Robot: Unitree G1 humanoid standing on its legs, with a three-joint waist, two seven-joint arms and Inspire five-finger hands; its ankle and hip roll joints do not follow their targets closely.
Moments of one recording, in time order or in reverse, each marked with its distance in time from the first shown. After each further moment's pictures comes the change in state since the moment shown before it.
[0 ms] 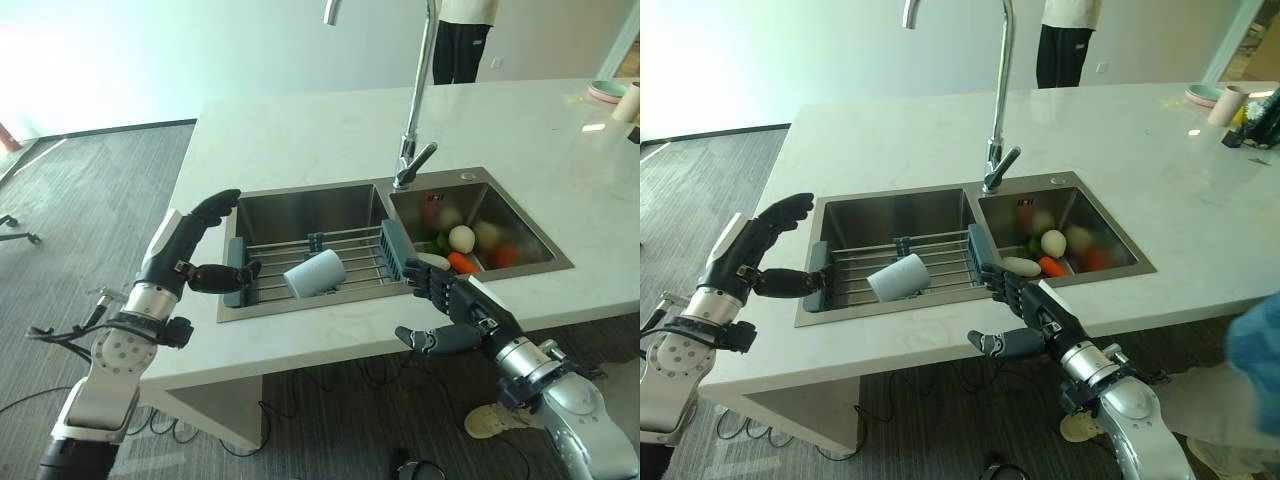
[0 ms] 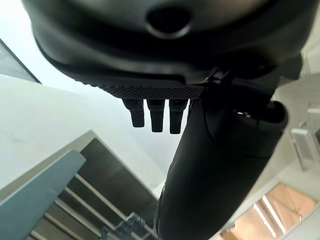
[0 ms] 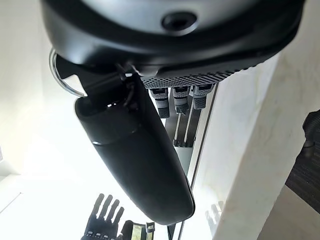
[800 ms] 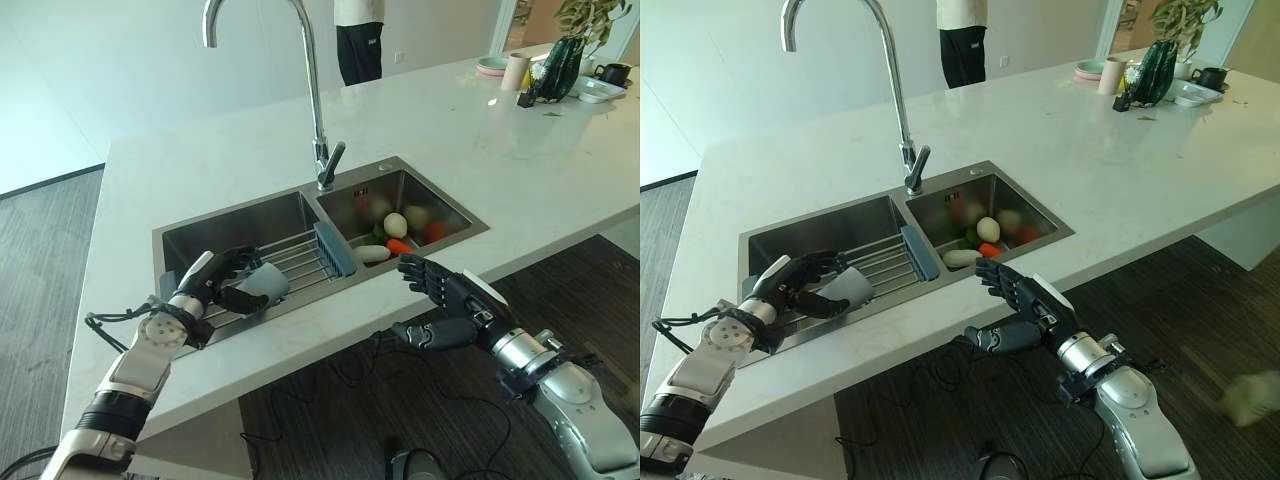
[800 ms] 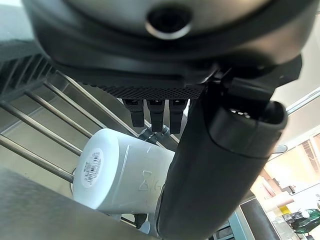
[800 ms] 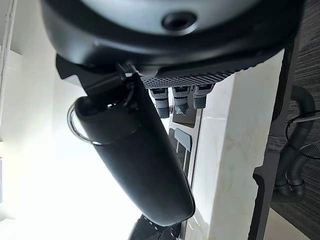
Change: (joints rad) left arm -0.191 -0.048 -0.198 0.379 -0.059 0.126 -0.036; right arm -0.037 -0.021 0.033 0.006 0.003 0.007 -0.009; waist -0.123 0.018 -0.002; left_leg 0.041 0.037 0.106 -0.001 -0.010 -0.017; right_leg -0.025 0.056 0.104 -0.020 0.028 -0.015
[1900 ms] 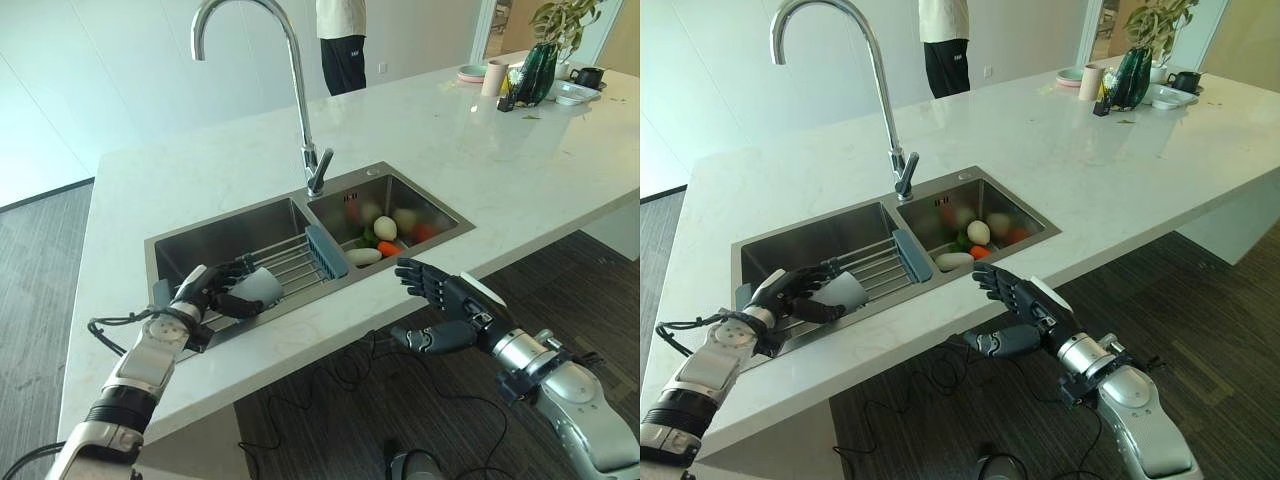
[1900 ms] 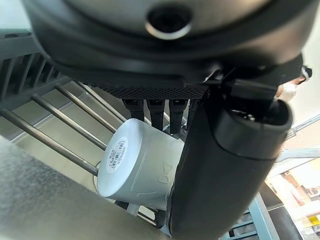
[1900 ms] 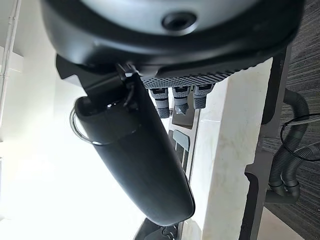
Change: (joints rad) left arm -0.060 -0.025 -0.012 0.119 0.013 0.130 -0.014; right arm 0.000 -0.020 0.000 0.000 0.000 0.014 0.029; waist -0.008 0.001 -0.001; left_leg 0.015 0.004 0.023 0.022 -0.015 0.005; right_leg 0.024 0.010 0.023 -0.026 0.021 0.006
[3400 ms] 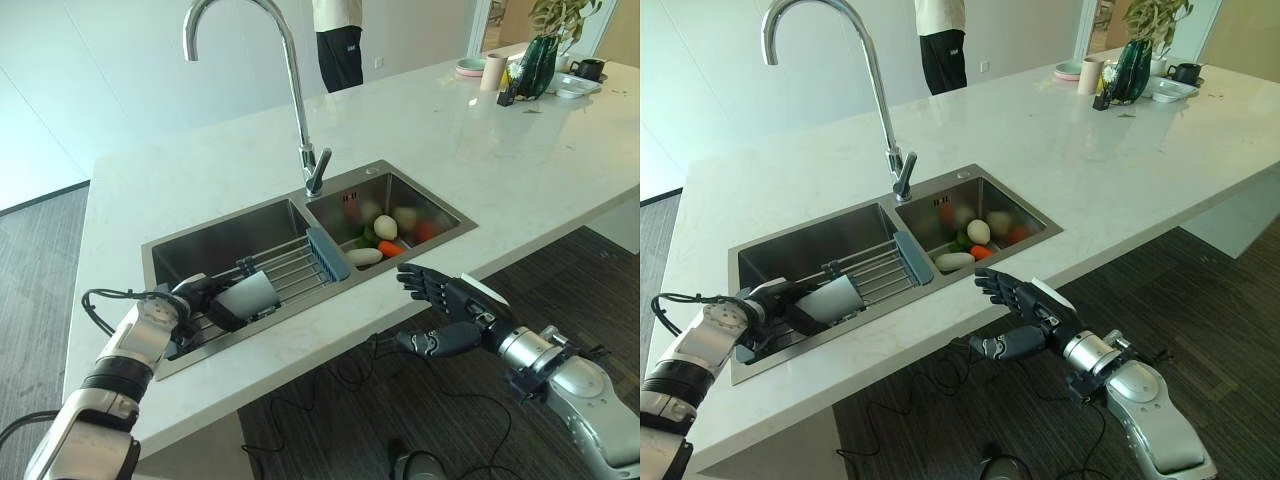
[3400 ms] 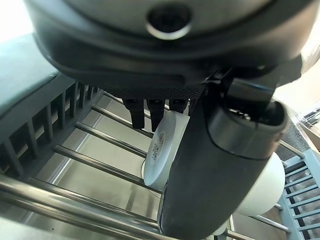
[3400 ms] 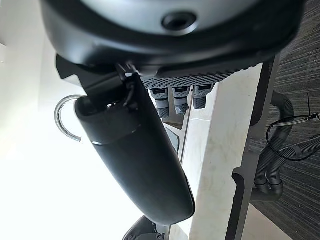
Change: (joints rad) left arm -0.145 0.059 -0.098 0.156 0.168 0.093 -0.216; right arm -0.013 -0.070 0.001 0.000 0.018 0.035 0.024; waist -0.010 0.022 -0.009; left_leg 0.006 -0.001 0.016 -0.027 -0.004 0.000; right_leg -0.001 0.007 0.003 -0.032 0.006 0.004
